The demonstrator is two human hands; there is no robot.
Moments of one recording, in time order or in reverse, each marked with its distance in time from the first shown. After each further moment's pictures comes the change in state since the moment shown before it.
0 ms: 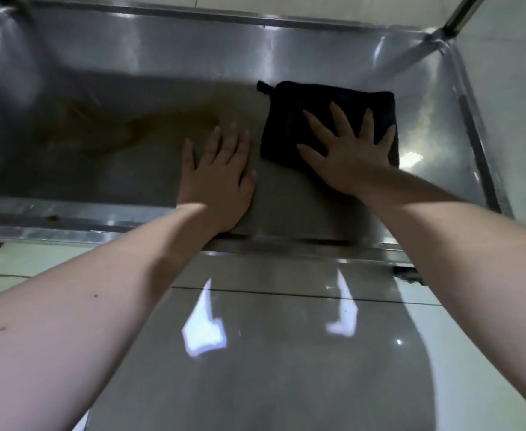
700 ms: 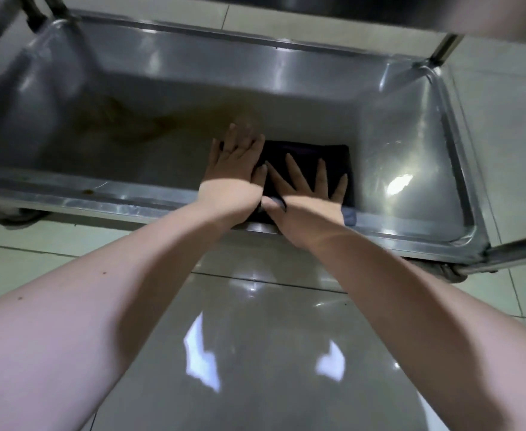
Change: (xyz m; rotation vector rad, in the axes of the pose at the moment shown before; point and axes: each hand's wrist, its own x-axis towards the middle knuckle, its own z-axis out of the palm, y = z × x) left_hand -0.030 -0.004 -0.030 -0.282 0.081 0.017; right_hand -0.090 -0.082 0.030 0.001 0.029 -0.131
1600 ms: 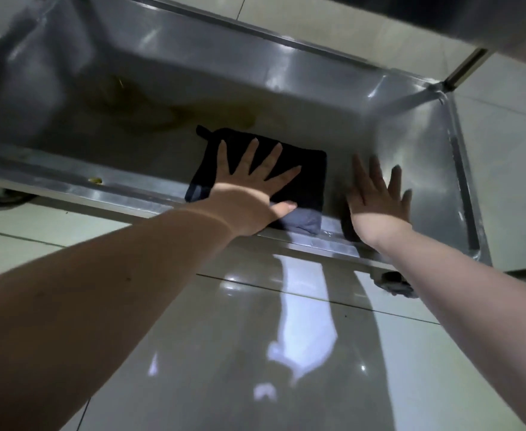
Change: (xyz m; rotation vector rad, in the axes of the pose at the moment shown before) left_hand -0.002 -0.015 0.006 0.315 -0.259 0.102; right_hand 0.017 0.065 -0.018 0.115 0.012 0.305
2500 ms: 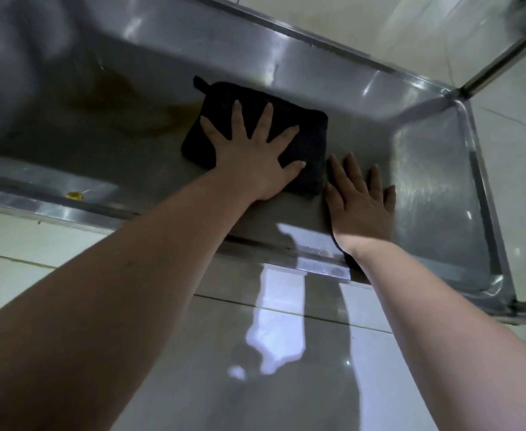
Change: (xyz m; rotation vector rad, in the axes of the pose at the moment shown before) left_hand 0.067 -0.037 -0.018 -0.151 -0.026 -0.152; right_hand 0.027 -0.045 0.028 -0.068 0.104 -0.114
